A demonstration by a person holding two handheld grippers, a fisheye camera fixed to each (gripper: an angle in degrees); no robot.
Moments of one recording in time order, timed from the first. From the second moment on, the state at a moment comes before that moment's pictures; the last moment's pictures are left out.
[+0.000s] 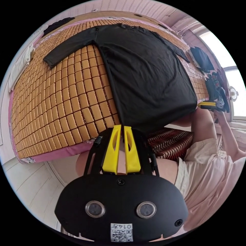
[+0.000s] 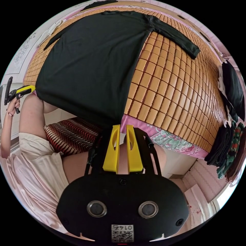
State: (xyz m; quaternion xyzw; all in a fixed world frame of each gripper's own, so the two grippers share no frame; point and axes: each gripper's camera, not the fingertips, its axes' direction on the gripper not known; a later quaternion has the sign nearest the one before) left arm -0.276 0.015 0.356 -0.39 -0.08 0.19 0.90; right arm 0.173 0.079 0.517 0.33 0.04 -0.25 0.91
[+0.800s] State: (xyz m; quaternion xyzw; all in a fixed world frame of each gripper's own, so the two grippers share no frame) left arm -0.447 -0.128 0.340 -0.05 -0.11 -0.03 0.99; right arm -0.311 0.076 0.252 0.47 0.08 -0.59 0.65
